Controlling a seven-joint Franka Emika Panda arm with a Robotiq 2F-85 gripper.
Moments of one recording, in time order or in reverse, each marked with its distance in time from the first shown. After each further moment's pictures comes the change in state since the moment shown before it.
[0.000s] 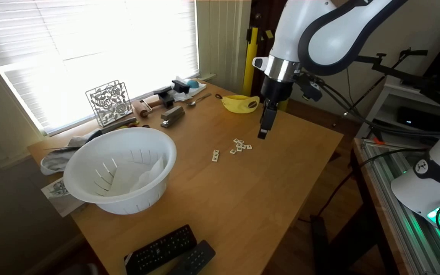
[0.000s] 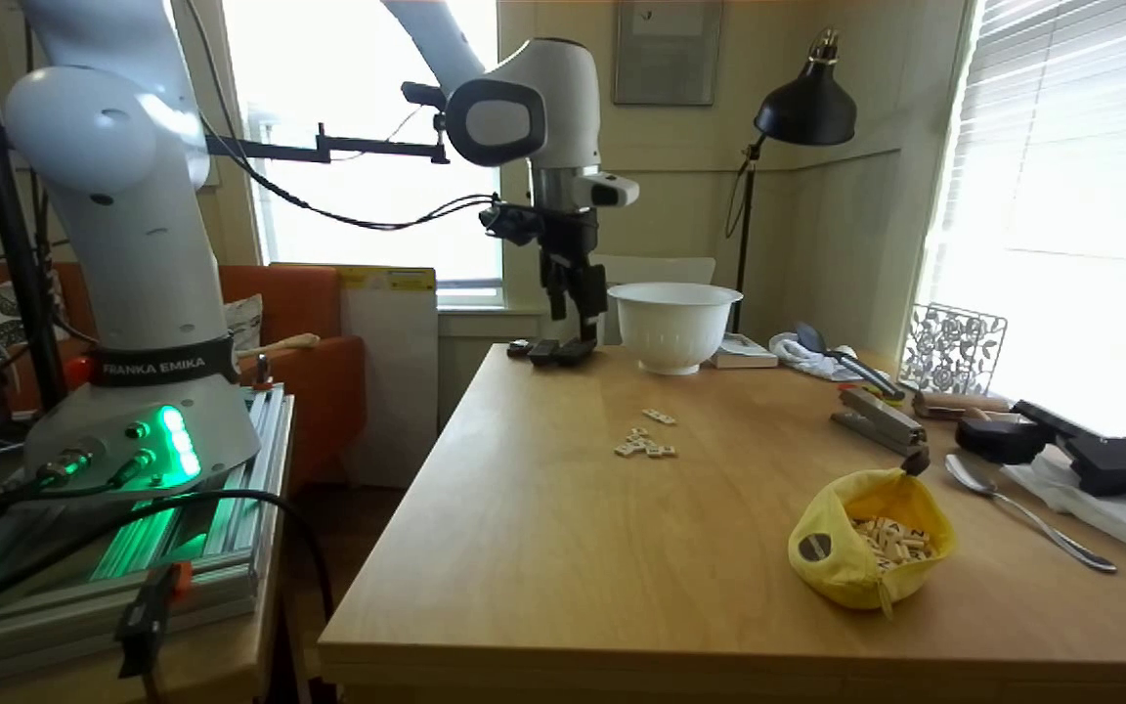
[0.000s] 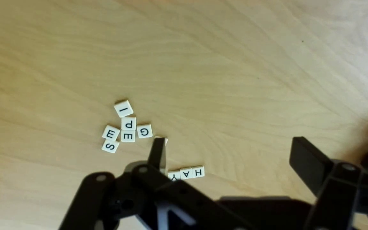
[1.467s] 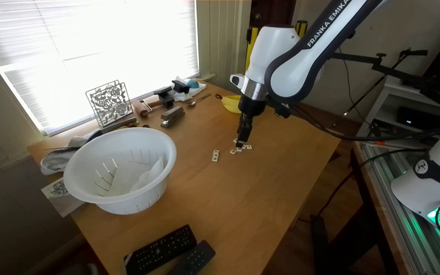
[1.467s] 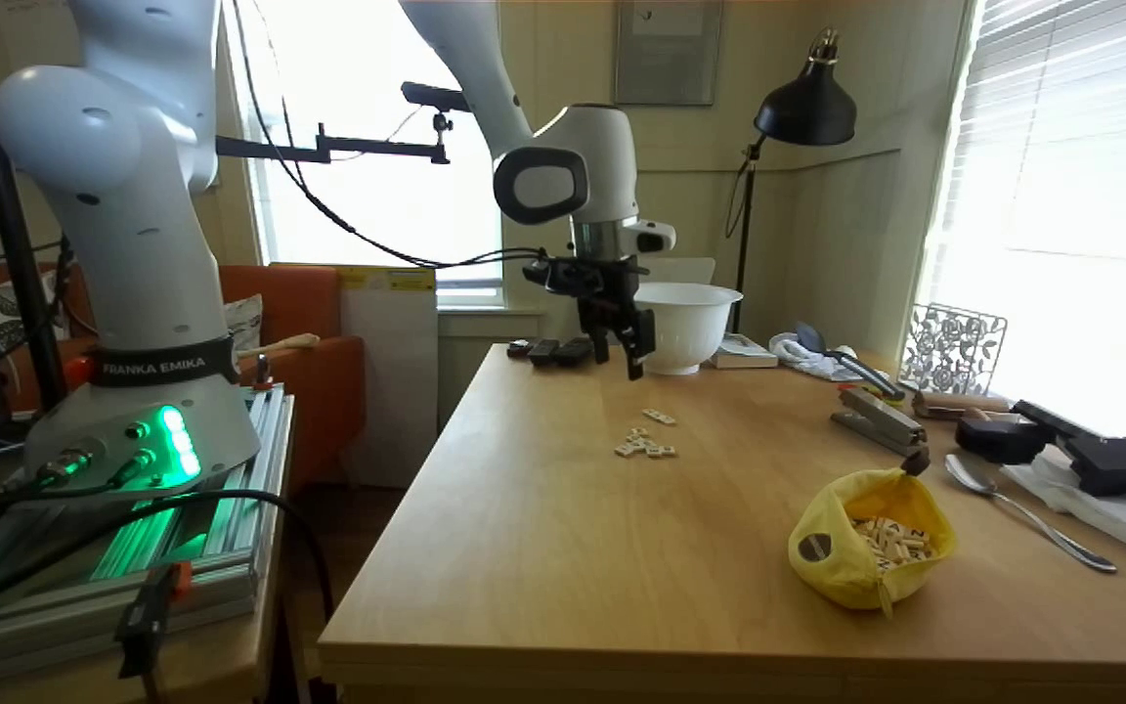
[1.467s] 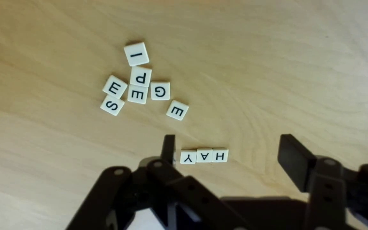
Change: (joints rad) arm -0.094 0.288 0.102 0.170 -0.011 0.185 -0.110
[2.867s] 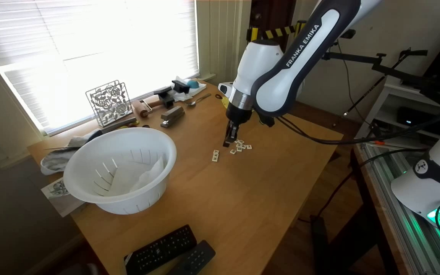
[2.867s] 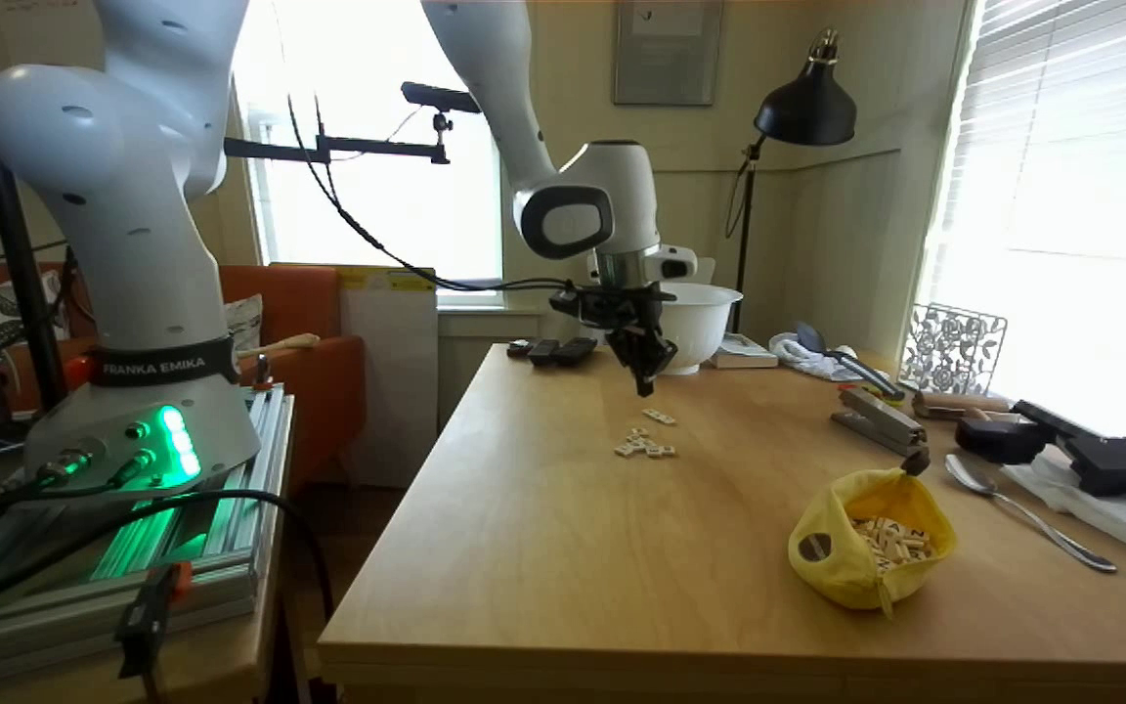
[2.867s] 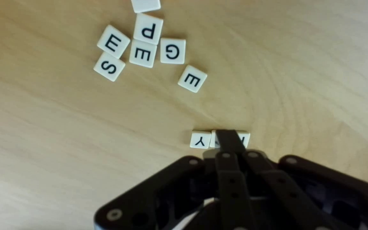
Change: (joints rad) arm -0.097 0.167 0.092 0.121 -0.079 0.102 0.002
